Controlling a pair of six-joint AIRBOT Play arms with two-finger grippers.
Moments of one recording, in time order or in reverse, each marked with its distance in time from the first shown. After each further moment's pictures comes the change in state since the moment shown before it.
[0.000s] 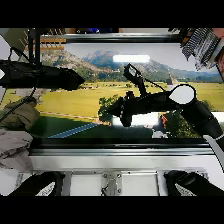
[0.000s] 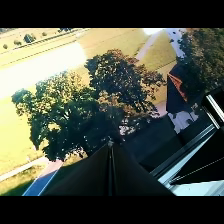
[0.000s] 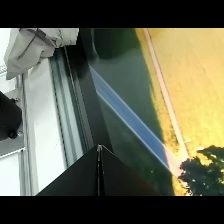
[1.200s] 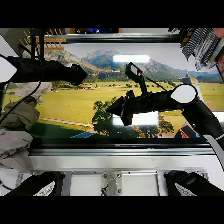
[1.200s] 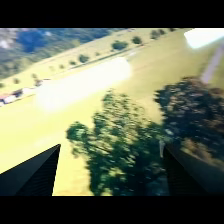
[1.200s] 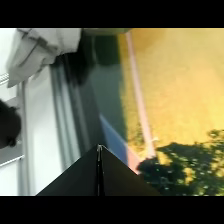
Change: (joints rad) left arm 0.031 -0.084 0.002 0.233 0.156 0.018; right arm -0.037 0.002 0.000 0.032 -0.011 -0.002
